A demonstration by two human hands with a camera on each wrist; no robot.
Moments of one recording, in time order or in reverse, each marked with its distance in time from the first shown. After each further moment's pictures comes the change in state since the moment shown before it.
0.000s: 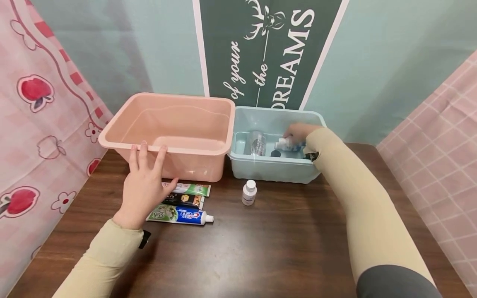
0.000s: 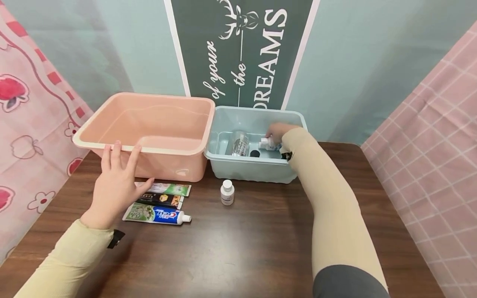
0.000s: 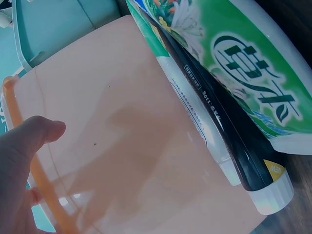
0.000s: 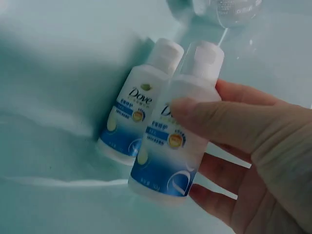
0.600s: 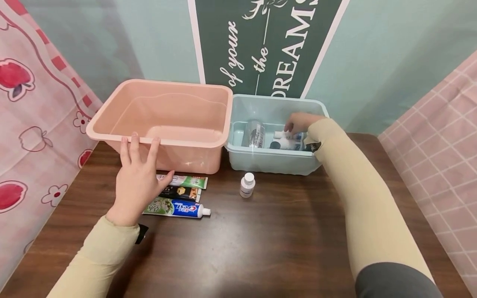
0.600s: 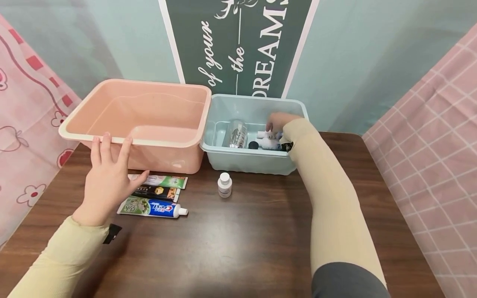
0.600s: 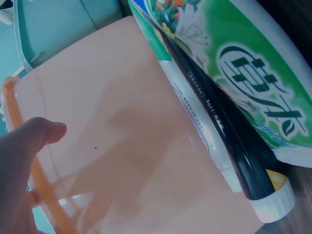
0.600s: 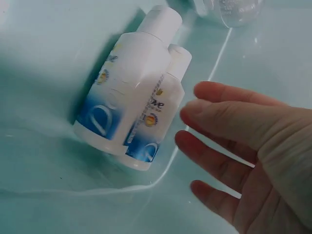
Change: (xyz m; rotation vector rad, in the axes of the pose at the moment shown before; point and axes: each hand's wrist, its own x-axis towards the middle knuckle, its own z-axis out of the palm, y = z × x) left_hand -0.001 0.003 0.003 -0.007 -0.019 -0.022; right_hand 0.011 0.013 0.003 0.076 -0.051 0.007
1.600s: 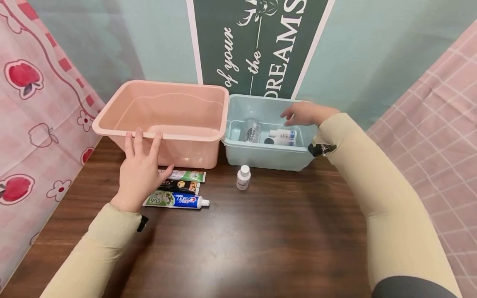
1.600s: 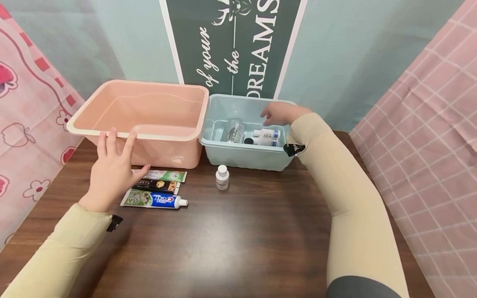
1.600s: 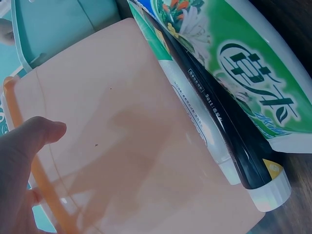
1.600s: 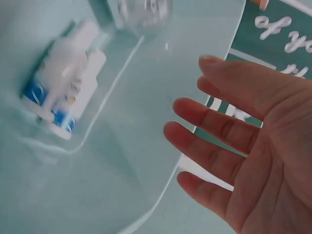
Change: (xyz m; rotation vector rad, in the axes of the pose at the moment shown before) left_hand 0.004 -0.001 -0.009 -0.005 -0.014 0.005; right_hand -0.079 -0.049 -0.035 -0.125 0.080 -0.076
